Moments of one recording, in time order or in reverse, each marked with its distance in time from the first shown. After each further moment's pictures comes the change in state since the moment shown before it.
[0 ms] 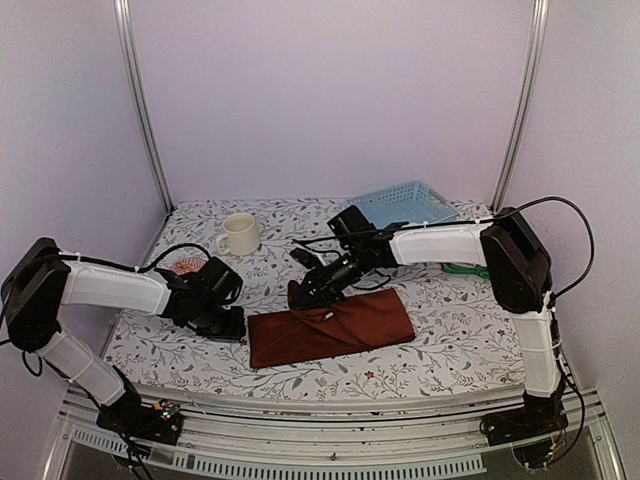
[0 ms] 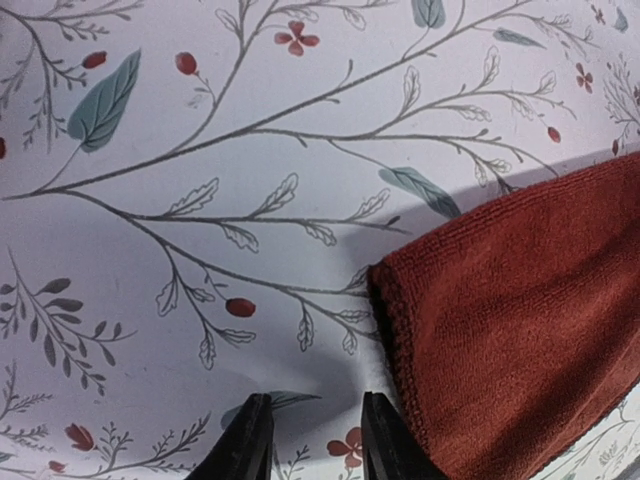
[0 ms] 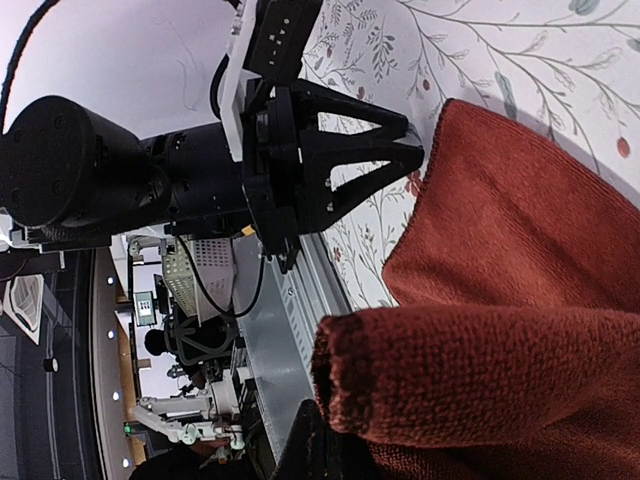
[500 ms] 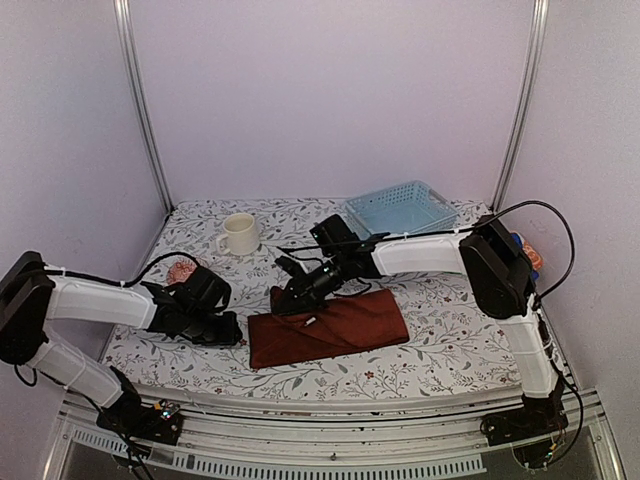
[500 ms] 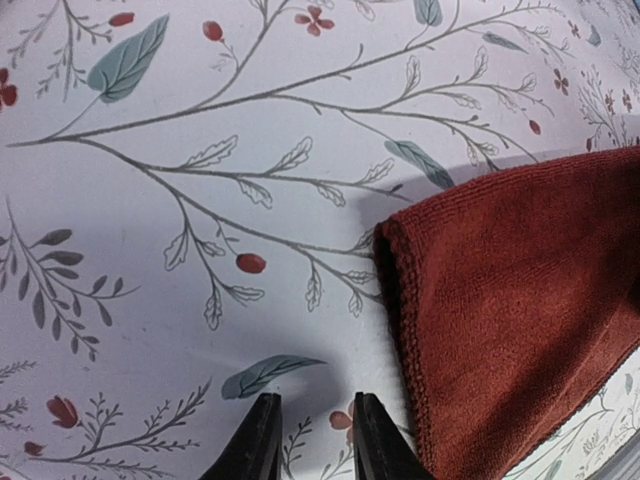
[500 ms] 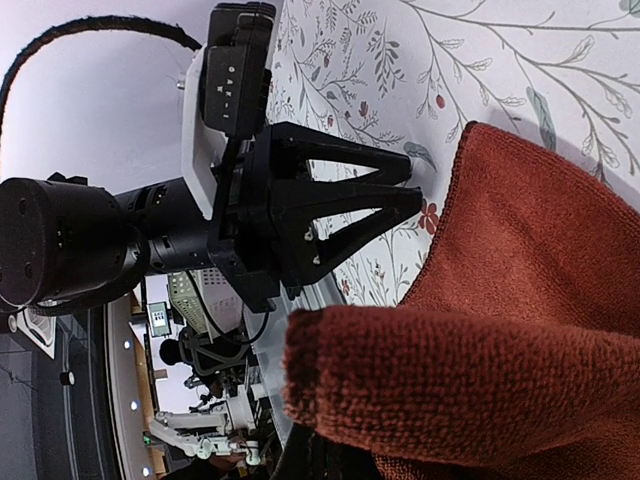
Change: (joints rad) left arm 0.000 -0.109 -0.133 0.120 0.023 -0.066; right arm 0.065 0.121 0.103 0.116 0.027 0.163
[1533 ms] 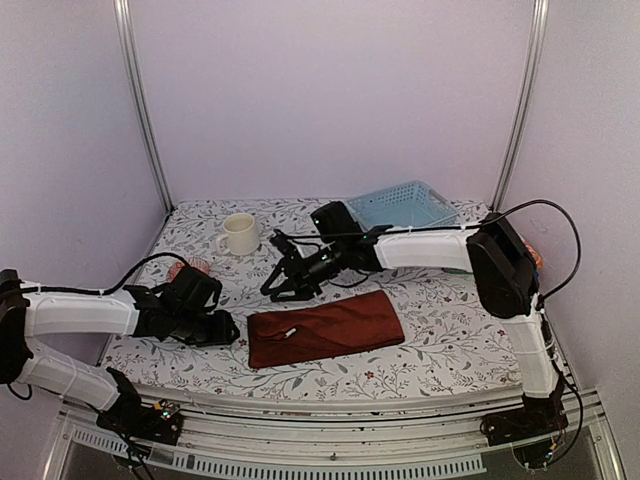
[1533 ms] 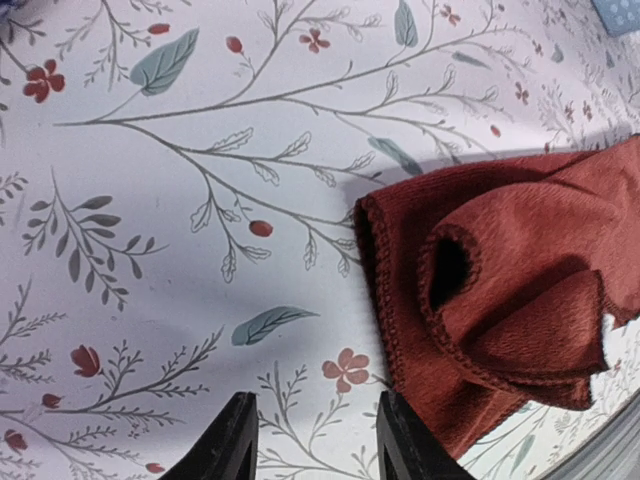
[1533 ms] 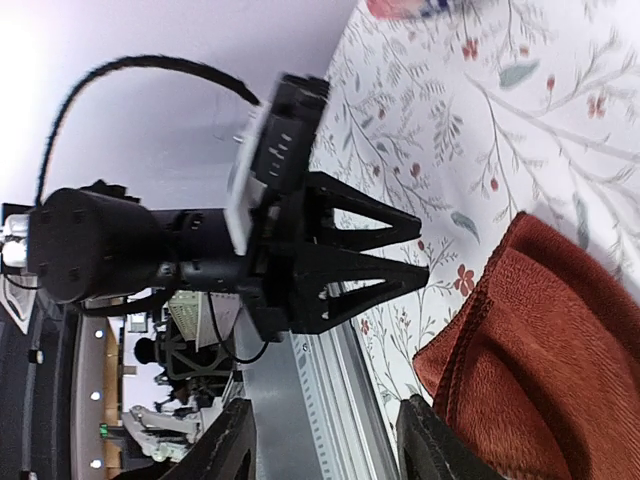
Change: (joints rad) left arm 0.000 -0.146 -0.051 -0.044 0.000 -0.030; right arm 0.008 0.019 0.047 0.114 0.023 -0.011
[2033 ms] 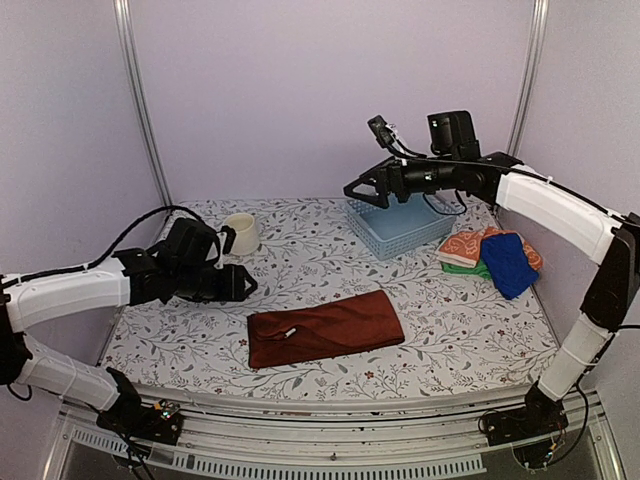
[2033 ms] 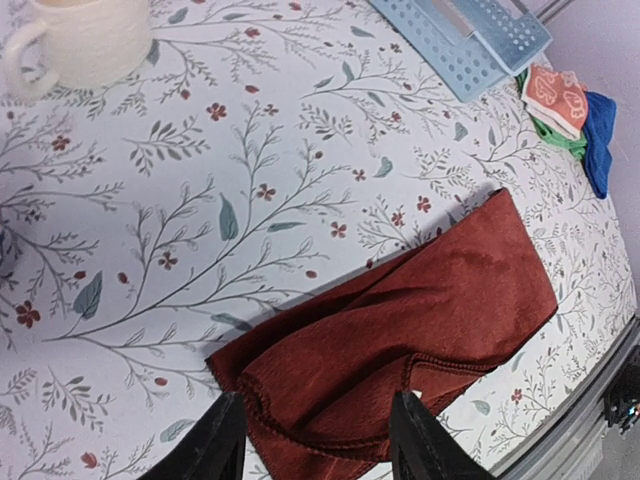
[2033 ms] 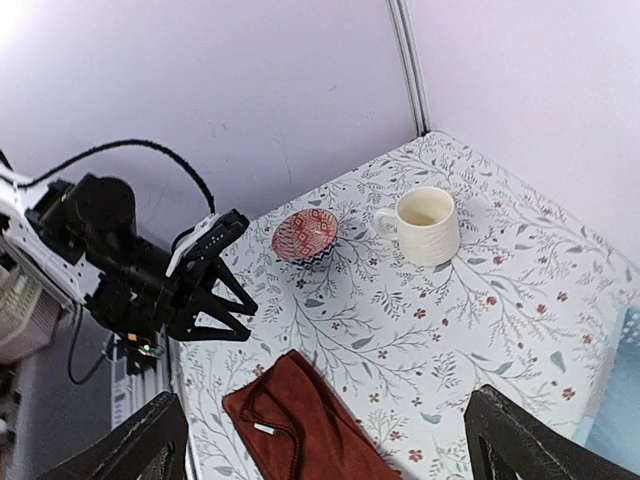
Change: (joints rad) left arm 0.000 -0.039 0.268 -0.065 0.009 0.154; right arm -0.304 -0.607 -0.145 -0.224 0.281 -0.680
